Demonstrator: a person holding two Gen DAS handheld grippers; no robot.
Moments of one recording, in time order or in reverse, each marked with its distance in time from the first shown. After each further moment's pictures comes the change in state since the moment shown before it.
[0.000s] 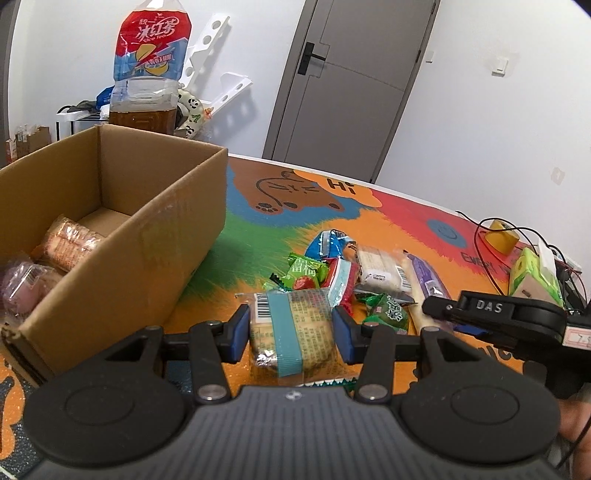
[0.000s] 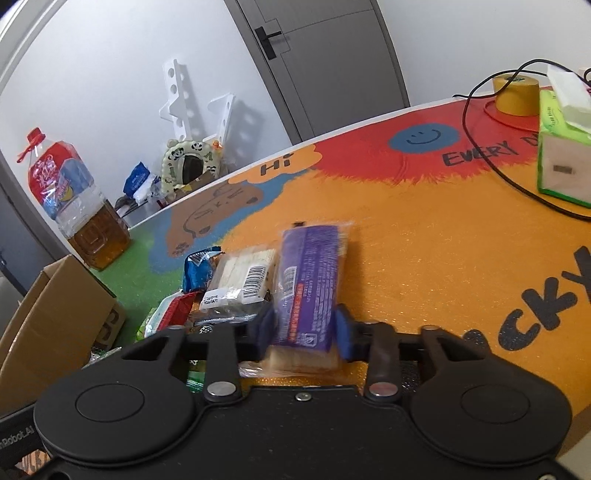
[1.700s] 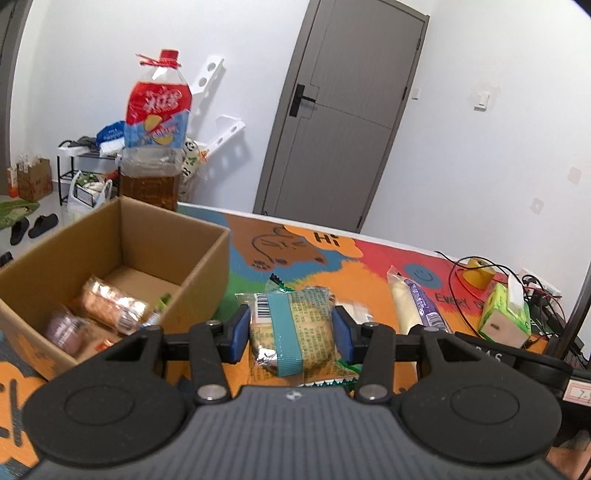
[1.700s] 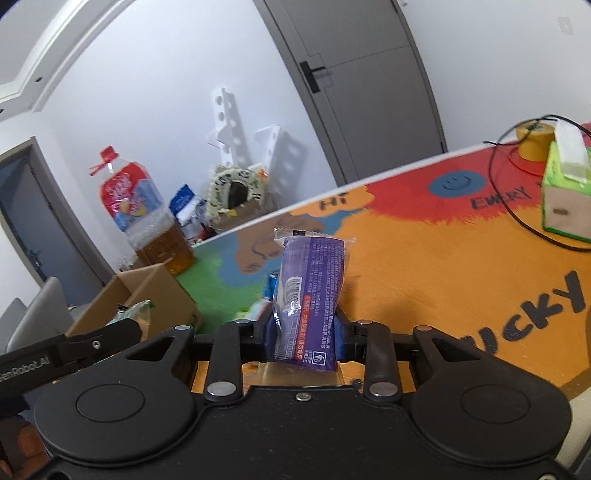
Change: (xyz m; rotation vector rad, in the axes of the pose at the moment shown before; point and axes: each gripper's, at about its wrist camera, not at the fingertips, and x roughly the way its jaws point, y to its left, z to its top) left arm -0.066 -0.004 0.026 0.018 -0.128 -0.012; right arm -0.063 0.038 -0.001 -0.068 -0.100 0.133
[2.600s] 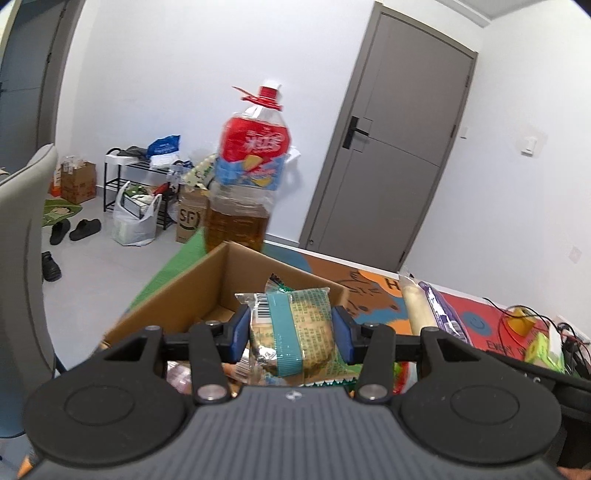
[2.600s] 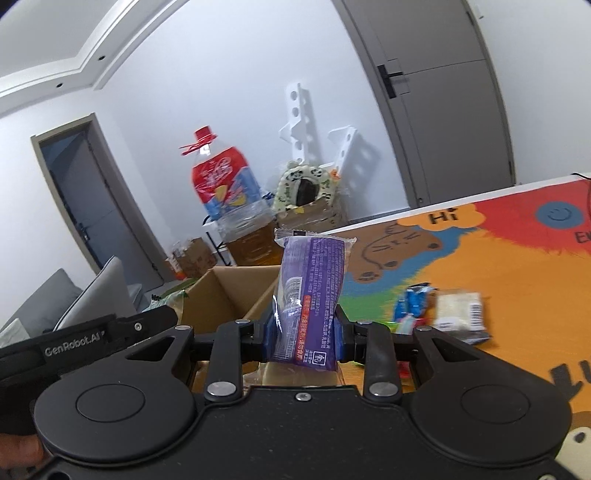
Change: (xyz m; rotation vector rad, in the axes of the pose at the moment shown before) left arm -0.029 0.094 0.035 -0.095 -0.081 0.113; right arm 0.017 0.106 0.001 -0.124 0.010 0.158
